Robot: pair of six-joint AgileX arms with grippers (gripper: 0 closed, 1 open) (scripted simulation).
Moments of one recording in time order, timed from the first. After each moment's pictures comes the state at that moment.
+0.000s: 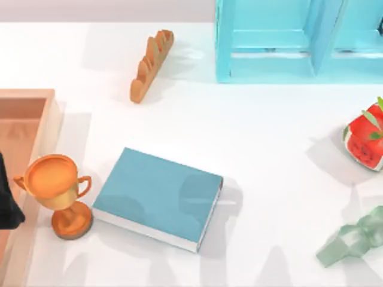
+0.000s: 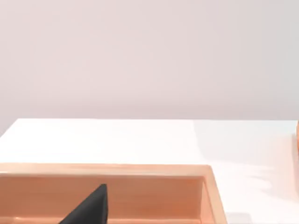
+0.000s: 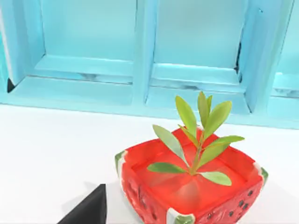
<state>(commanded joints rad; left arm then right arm) 0.00 0.00 0.00 0.00 0.00 0.00 0.13 0.14 0.01 -0.02 0.07 -0.04</state>
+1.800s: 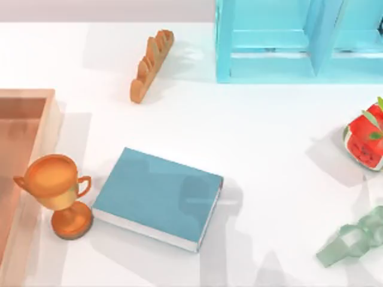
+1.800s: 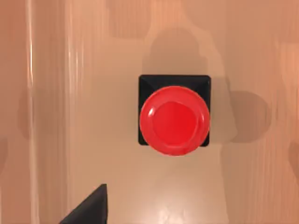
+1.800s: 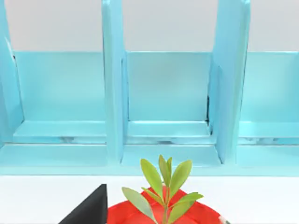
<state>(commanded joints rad) 0.21 1.51 1.34 -1.10 0.00 0.23 0.00 0.00 0.00 0.00 0.00 0.00</state>
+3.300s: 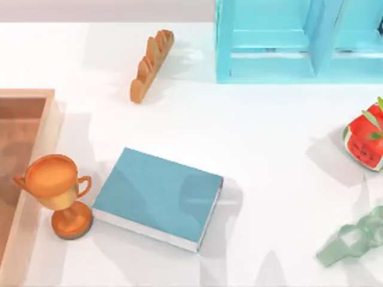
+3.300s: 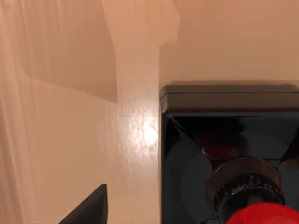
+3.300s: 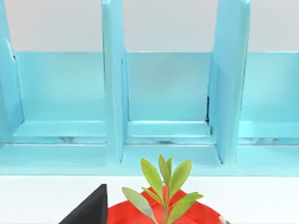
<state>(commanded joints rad) 0.27 1.93 1.33 -0.97 0.00 0.29 0.00 0.00 0.00 0.00 0.00 0.00</state>
